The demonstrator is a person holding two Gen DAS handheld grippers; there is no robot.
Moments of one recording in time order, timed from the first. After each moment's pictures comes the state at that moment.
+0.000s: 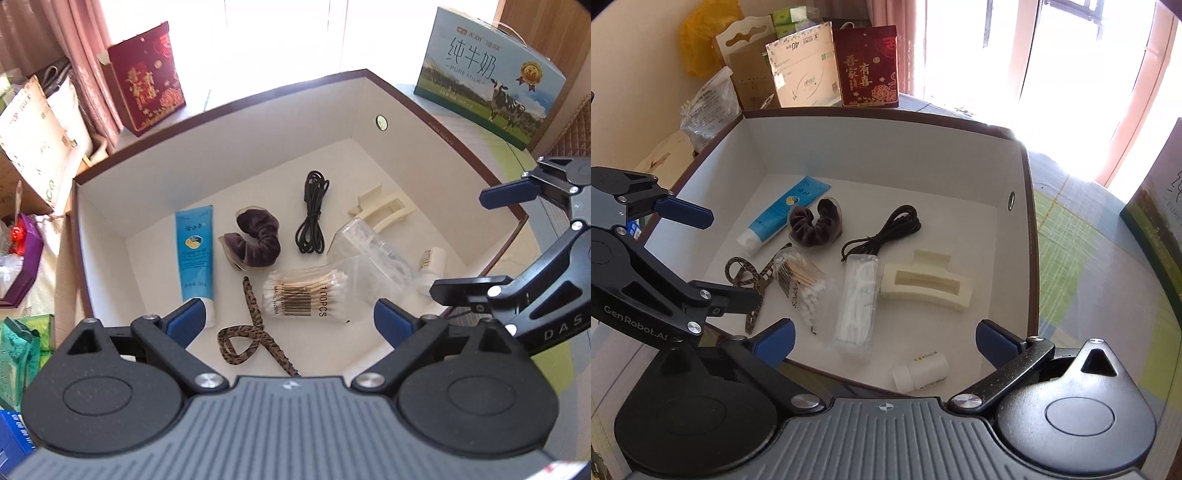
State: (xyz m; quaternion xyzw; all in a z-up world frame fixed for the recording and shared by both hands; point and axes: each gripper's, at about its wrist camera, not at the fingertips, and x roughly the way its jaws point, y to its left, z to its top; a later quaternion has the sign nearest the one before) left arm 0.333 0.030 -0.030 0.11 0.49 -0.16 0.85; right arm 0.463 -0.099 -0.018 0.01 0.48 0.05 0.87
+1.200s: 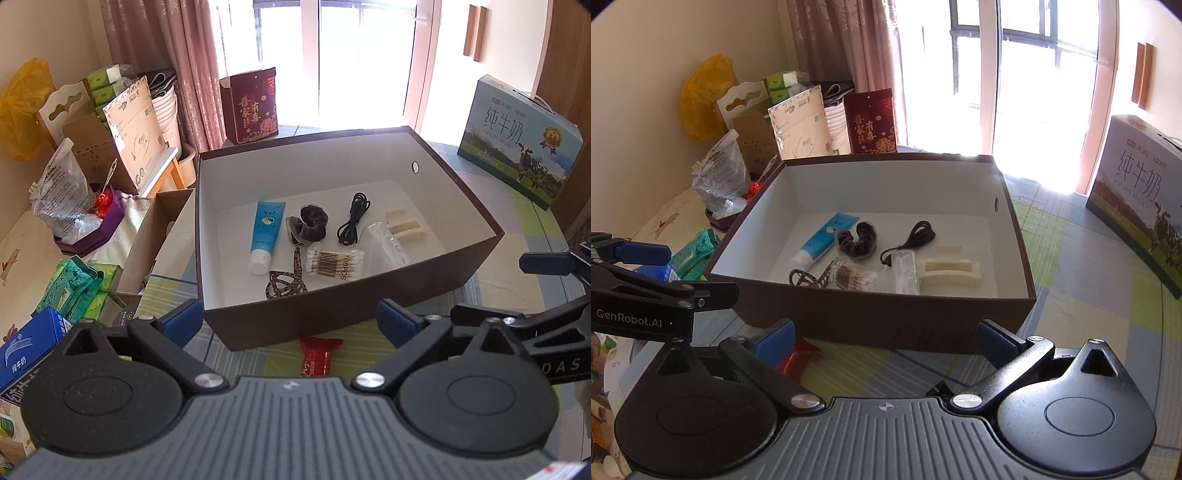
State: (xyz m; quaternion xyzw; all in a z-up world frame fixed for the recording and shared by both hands) left arm 0.200 0.050 0.026 0.04 0.42 -0.03 0.91; right arm 0.353 -0.050 0.017 0.06 0.40 0.02 0.91
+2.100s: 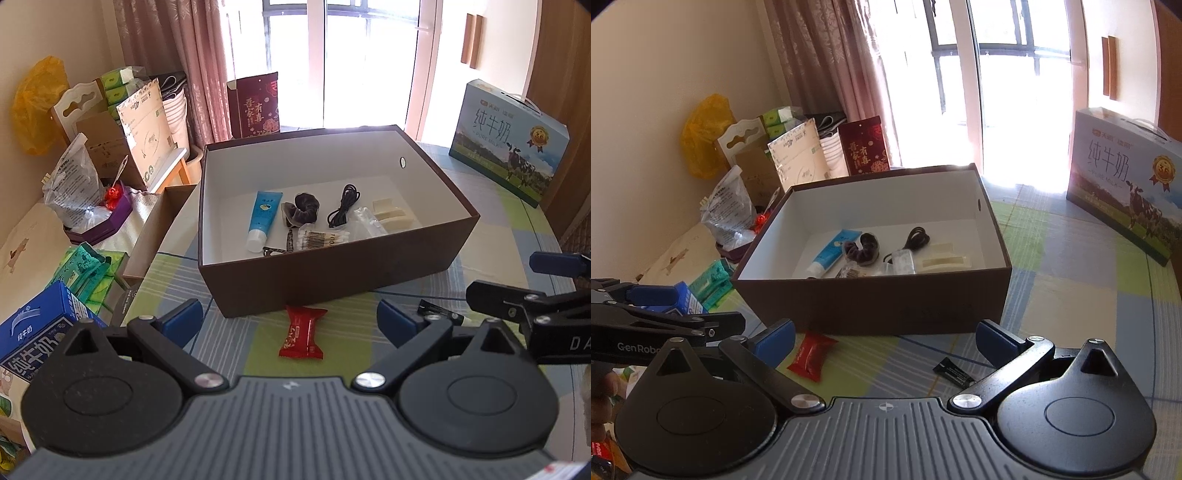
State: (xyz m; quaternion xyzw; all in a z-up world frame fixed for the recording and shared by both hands) left arm 0.145 0.037 0.032 0.03 0.41 -0.02 0.91; right arm 0.287 -0.053 0.033 0.11 0.35 0.01 0.93
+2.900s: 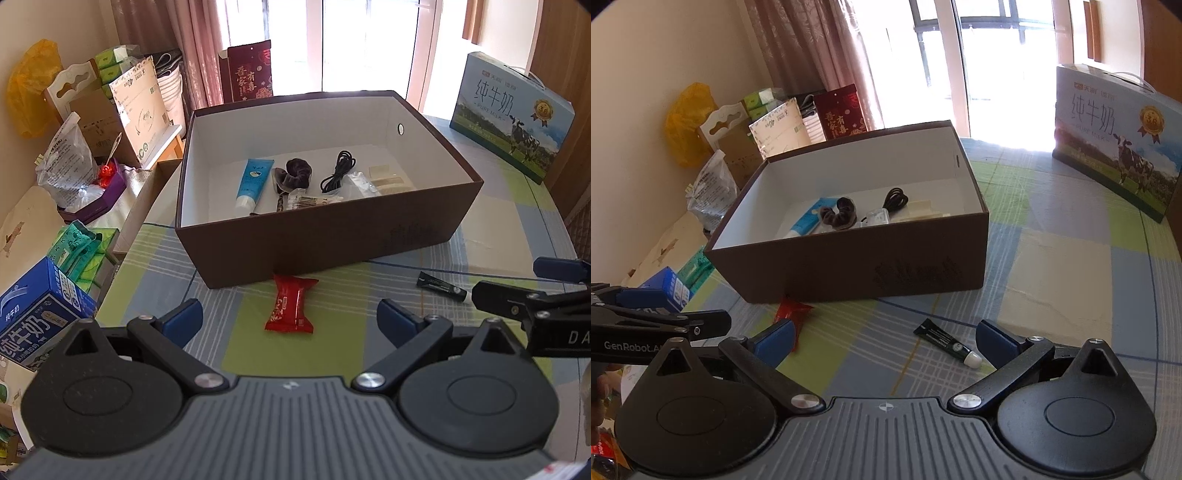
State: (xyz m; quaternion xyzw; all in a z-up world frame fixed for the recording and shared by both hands) left arm 0.148 0.026 -0.001 0.03 0.44 -0.02 0.90; right arm 0.281 -0.074 -0.002 0.13 0.39 -0.01 0.91
